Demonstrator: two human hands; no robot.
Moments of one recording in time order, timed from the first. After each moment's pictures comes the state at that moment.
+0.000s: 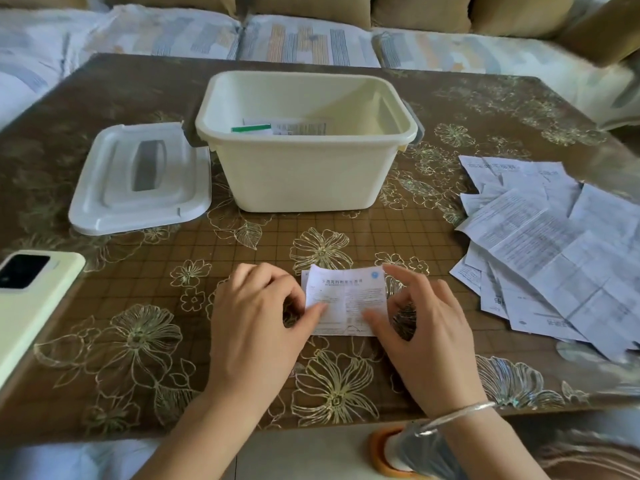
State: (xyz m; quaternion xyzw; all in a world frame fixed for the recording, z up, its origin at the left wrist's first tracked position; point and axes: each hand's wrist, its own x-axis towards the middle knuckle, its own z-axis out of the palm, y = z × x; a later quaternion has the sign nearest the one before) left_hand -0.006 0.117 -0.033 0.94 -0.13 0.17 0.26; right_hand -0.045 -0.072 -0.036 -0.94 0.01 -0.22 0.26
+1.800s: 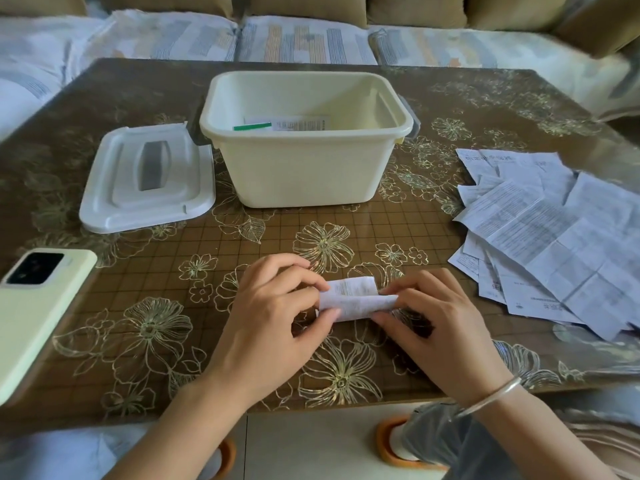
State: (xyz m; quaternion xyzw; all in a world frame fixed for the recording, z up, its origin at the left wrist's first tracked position) left_hand -0.007 0.126 -0.031 0.89 -0.32 0.15 0.30; right_hand -0.050 -0.095 -0.034 -0.94 -0.11 -0.20 0.23
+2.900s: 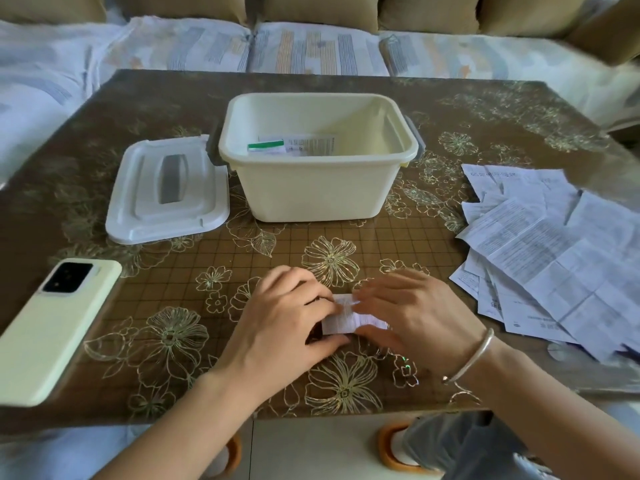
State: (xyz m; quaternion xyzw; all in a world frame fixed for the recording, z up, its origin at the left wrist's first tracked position) left_hand 0.001 0.128 -0.017 0.91 -0.35 0.12 0.18; right_hand -0.014 -0.092 -0.008 -0.93 -0.34 -0.12 0.06
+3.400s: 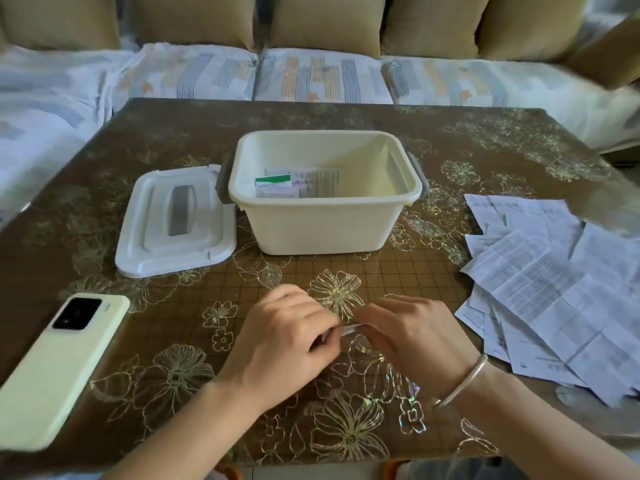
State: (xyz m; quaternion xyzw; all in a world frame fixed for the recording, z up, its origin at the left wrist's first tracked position) left_hand 0.023 0.127 0.007 0.88 -0.37 0.14 0.25; right_hand 0.006 -0.078 0.010 -0.94 -0.27 -0.13 0.14
